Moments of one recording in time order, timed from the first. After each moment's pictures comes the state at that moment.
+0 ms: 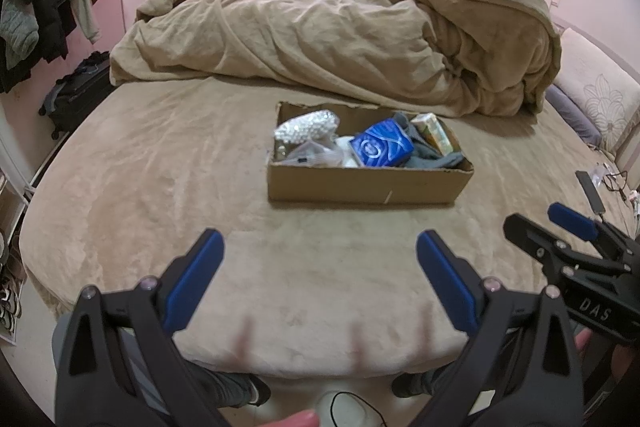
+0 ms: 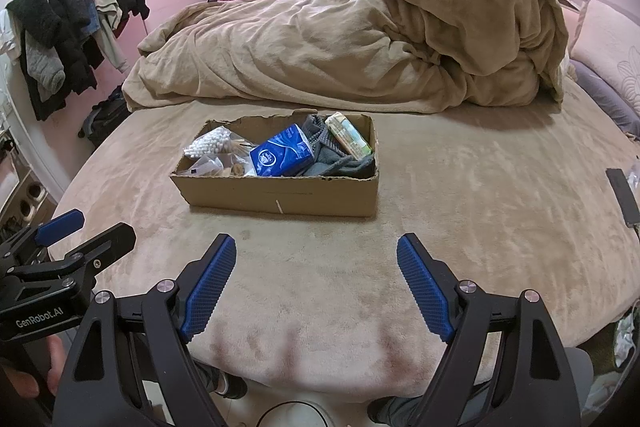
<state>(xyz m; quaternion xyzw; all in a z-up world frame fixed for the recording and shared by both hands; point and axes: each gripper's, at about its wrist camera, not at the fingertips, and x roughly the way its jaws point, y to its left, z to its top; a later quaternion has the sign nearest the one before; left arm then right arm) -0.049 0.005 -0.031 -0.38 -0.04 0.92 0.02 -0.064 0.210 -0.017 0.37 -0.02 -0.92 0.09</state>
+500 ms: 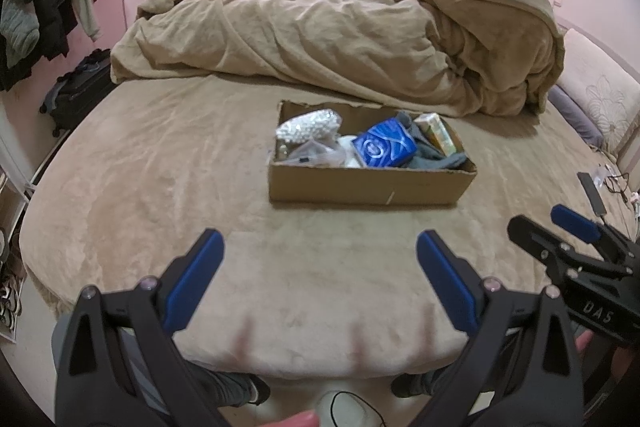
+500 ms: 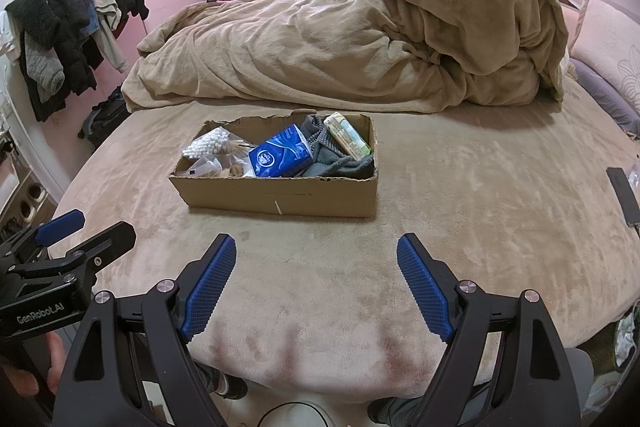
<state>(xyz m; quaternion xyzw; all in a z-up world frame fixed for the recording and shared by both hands) -0.053 0.005 -0.033 -0.39 -0.04 0.92 0.01 -0.065 0.210 -0.017 0.37 -0.02 -0.92 0.09</state>
